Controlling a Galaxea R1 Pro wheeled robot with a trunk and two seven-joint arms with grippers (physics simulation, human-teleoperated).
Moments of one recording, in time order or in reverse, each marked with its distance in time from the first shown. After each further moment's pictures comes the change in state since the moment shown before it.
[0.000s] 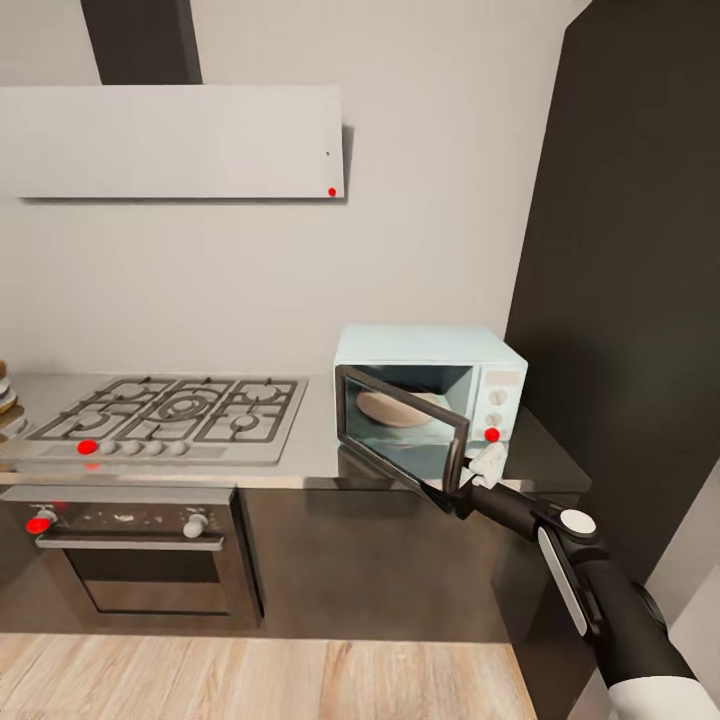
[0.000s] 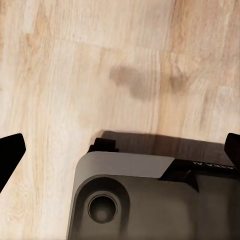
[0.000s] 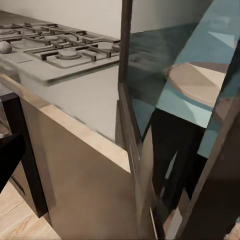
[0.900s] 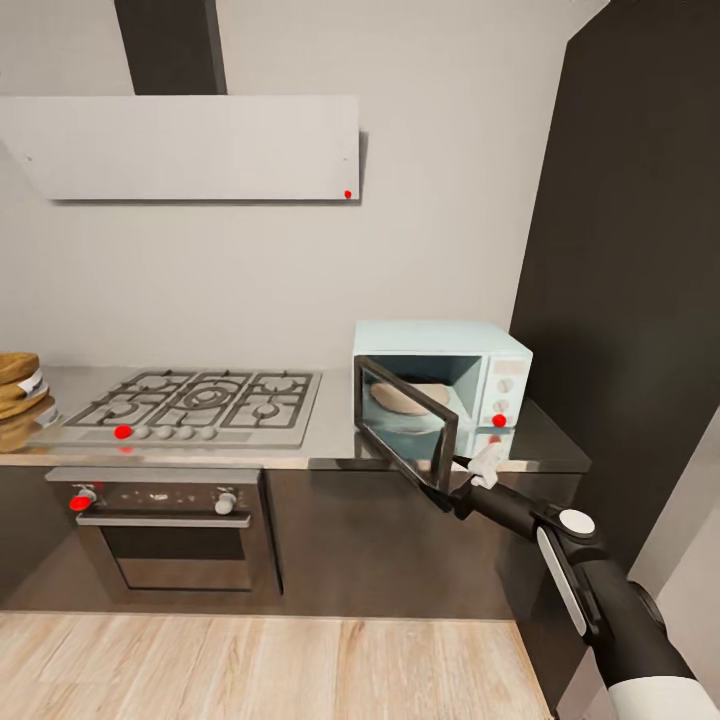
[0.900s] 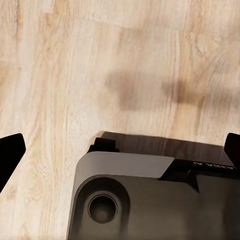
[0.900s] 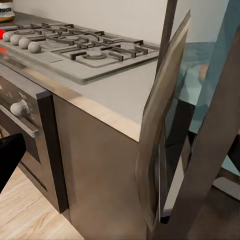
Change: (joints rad) left arm 0.000 0.000 0.000 0.000 0.000 0.000 0.000; right arm 0.000 0.000 0.004 -0.002 0.000 -0.001 0.001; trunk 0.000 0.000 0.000
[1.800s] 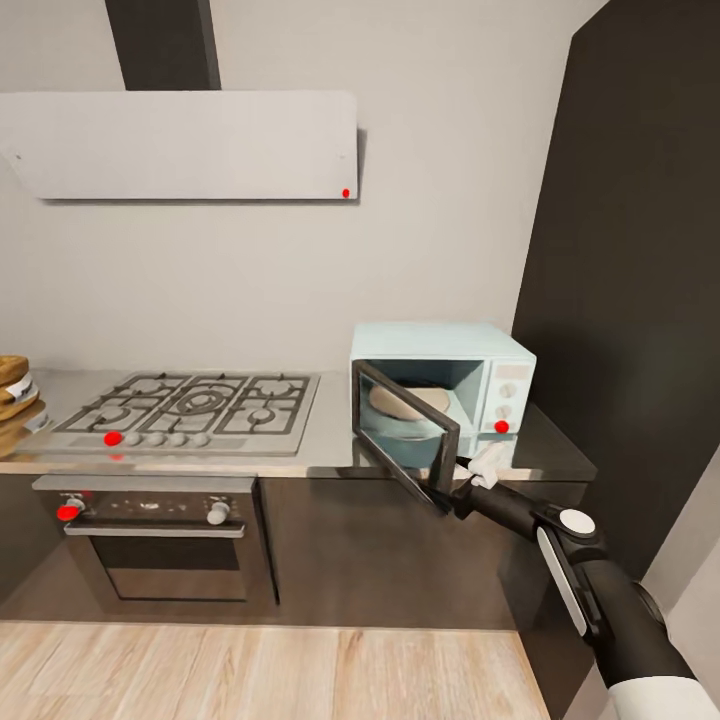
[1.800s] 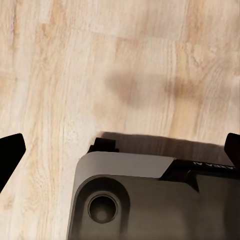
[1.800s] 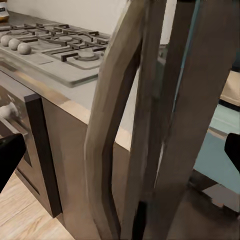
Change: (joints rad) left arm 0.000 0.000 0.000 0.000 0.000 0.000 0.000; right arm 0.000 0.000 0.000 -0.001 0.000 0.001 0.000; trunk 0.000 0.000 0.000
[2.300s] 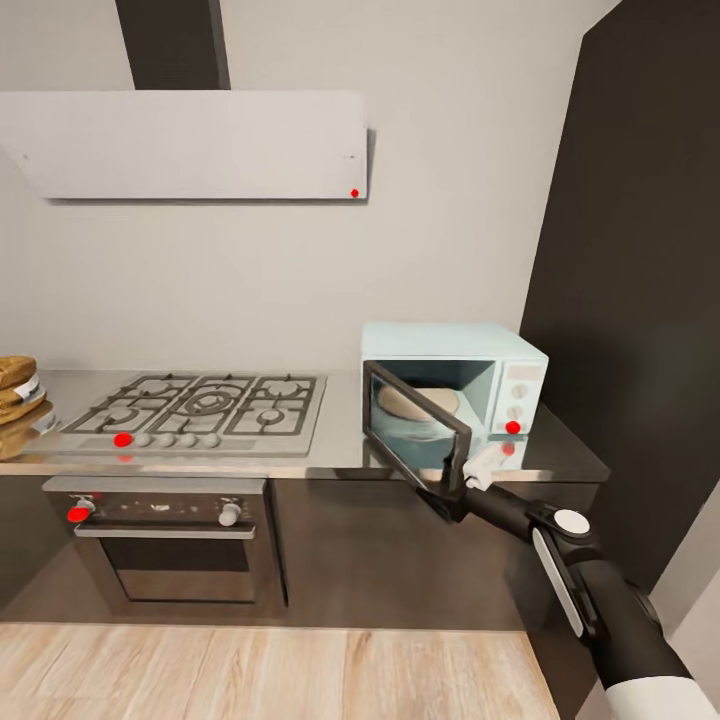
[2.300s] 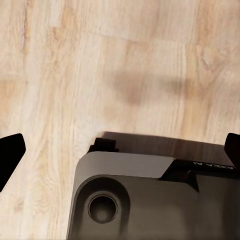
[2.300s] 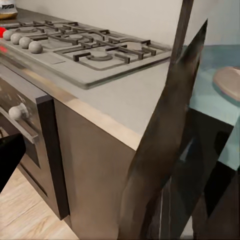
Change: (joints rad) left arm 0.000 0.000 0.000 0.000 0.000 0.000 0.000; right arm 0.000 0.000 0.027 0.000 0.001 0.001 0.001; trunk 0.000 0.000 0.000
